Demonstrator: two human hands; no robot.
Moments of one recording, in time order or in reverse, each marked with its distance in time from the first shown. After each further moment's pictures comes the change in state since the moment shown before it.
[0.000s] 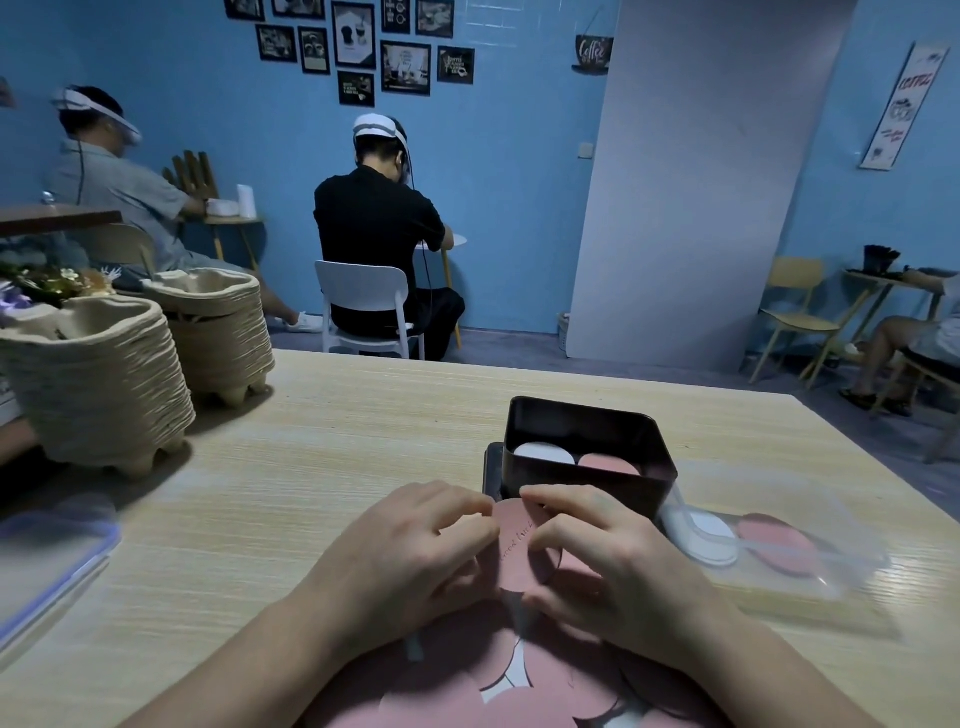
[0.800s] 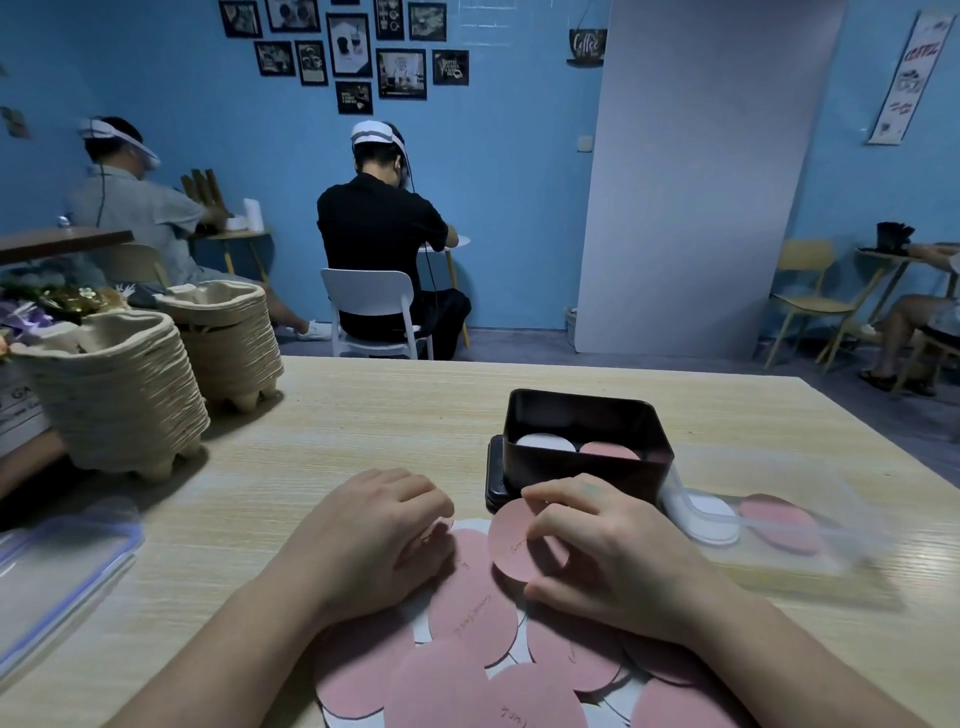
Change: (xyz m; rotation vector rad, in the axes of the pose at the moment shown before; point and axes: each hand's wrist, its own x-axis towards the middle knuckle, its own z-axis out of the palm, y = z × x) left_hand -0.010 -0.018 -0.024 0.007 -0.263 -0.201; right_hand -0.003 -0.002 -0.001 -0.113 -0.072 0.067
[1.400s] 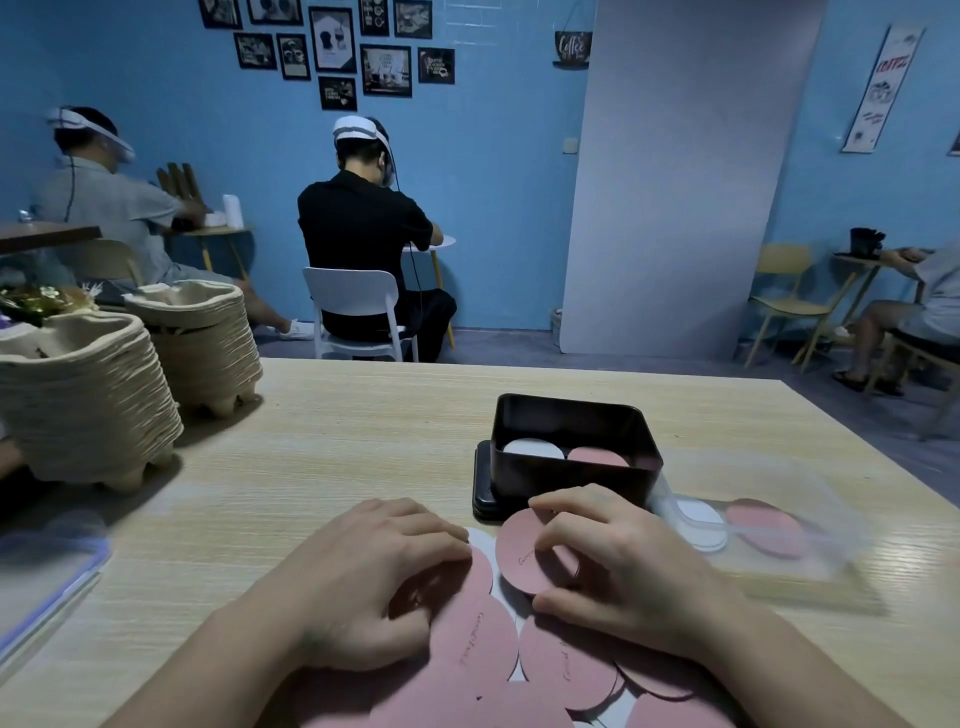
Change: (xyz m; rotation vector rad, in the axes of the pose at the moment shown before) left_hand 0.000 0.010 -0.007 -0.162 -0.254 0.062; right_hand -0.012 0.009 -0.007 0.044 -0.053 0.082
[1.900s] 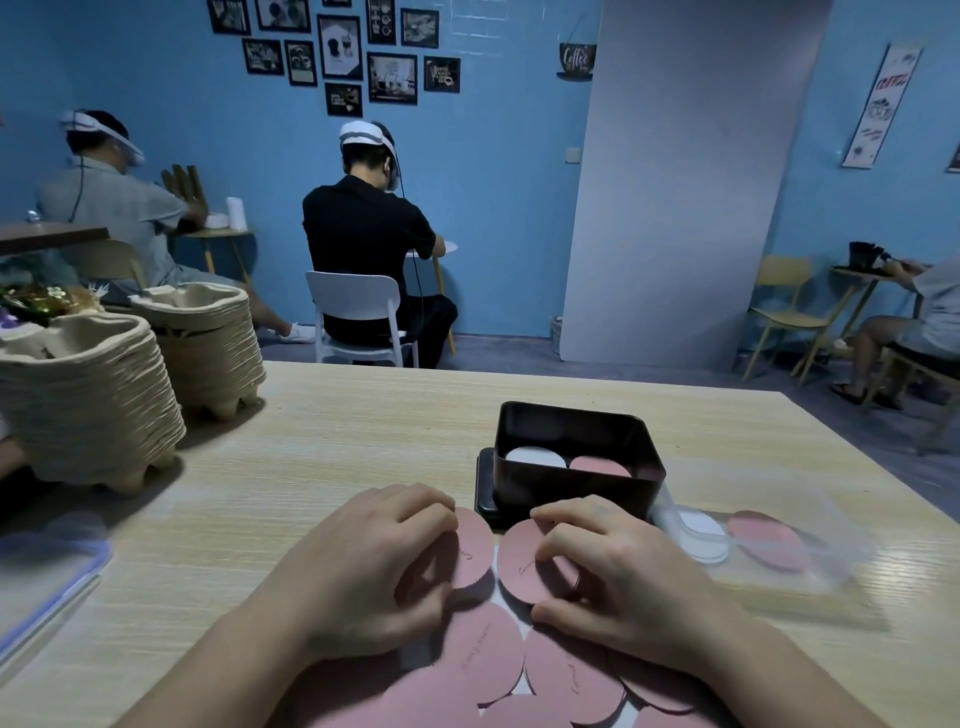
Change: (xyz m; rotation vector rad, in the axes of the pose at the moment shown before) left_hand 0.001 0.001 0.002 0.028 0.254 -0.029; right_hand 0.001 -0.003 0.002 -0.043 -0.019 0.026
